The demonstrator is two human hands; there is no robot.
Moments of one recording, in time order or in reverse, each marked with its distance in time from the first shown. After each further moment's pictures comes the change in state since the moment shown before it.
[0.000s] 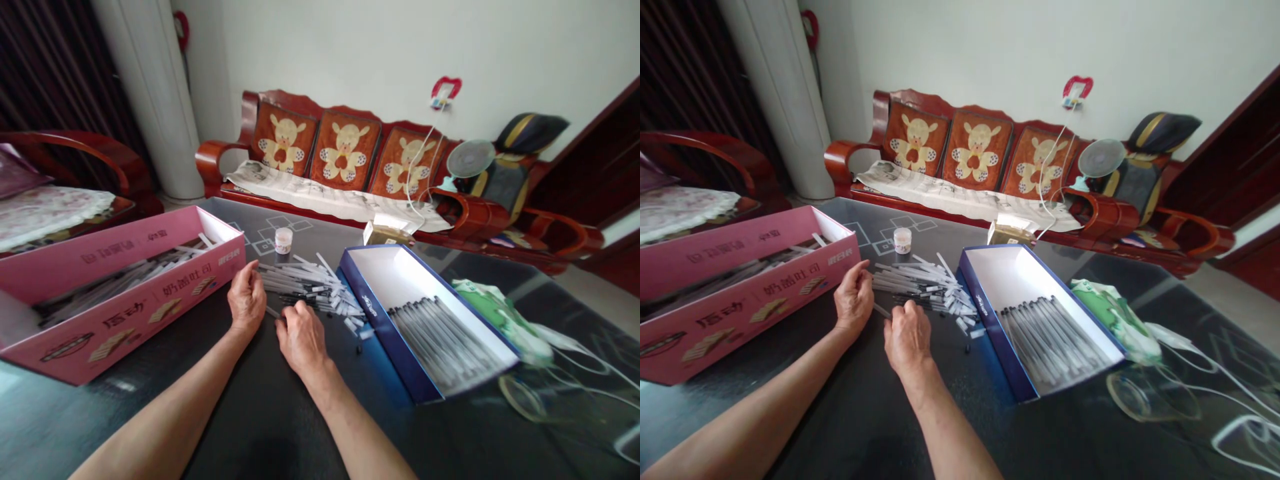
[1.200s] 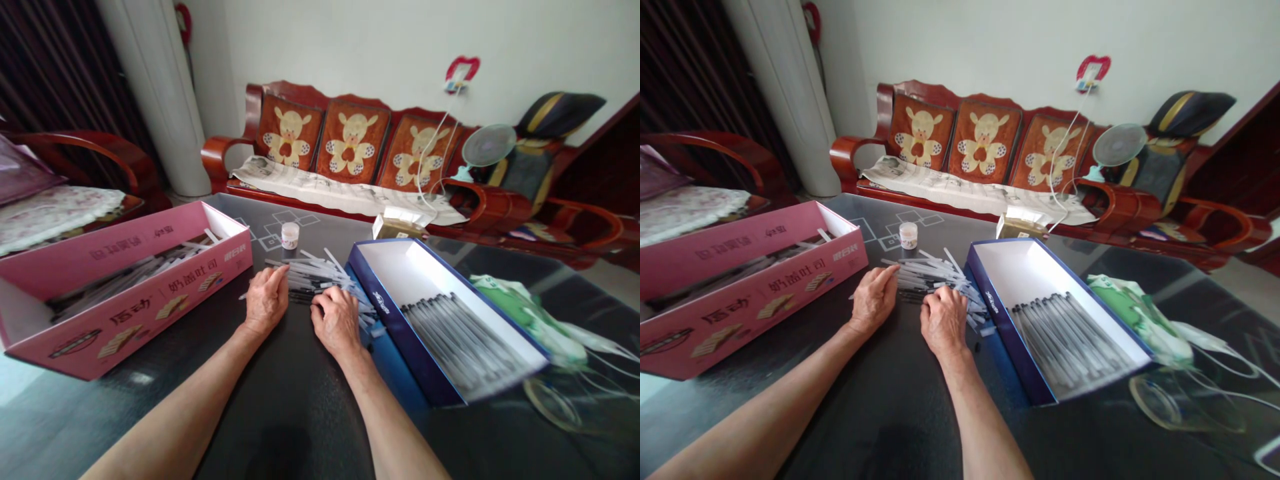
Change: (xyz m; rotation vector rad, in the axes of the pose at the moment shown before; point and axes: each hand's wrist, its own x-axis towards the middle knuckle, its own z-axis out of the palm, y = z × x) left_hand -0.008 0.006 0.000 0.302 -0.254 0.465; right_hand 0.008 0.051 -0.010 -0.015 0.142 -0.032
